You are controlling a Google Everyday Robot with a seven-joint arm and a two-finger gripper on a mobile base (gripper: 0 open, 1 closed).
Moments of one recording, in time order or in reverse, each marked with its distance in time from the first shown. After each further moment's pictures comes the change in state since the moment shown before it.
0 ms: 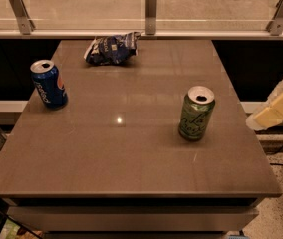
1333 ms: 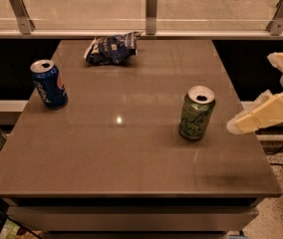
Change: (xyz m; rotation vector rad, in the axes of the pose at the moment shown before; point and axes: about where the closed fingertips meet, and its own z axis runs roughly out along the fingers) arm 0.000 0.009 0.040 -0.036 -0.187 0.091
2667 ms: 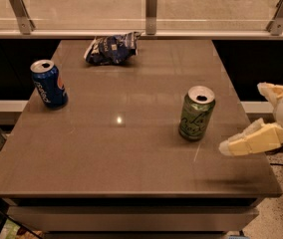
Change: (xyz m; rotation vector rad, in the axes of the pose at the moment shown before) arm 0.035 0.028 0.028 -0.074 -0.150 0.107
